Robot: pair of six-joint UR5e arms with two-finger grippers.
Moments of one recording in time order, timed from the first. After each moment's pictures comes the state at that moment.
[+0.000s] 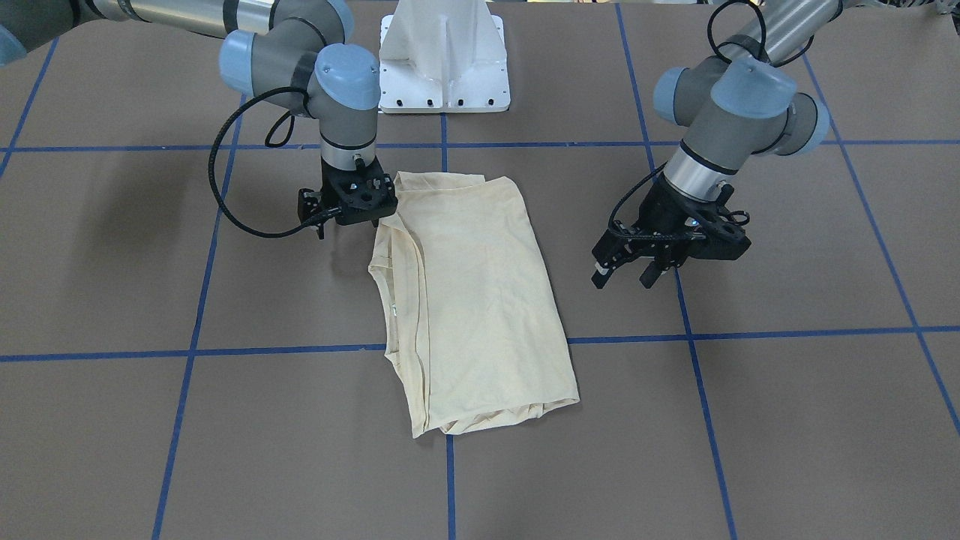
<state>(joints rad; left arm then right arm) -0.75 -1.92 -1.68 -2.28 -1.85 -1.44 0.46 -1.07 1.80 -1.69 1.67 0.83</state>
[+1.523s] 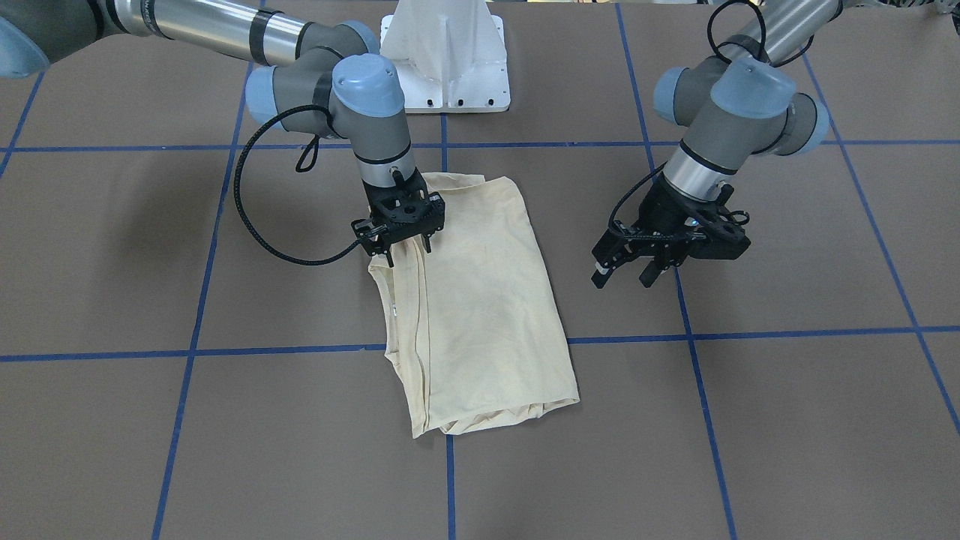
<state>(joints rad) -0.75 -1.92 -1.68 -2.28 -1.85 -1.43 0.46 -0.90 1.58 -1.38 1.68 0.87</state>
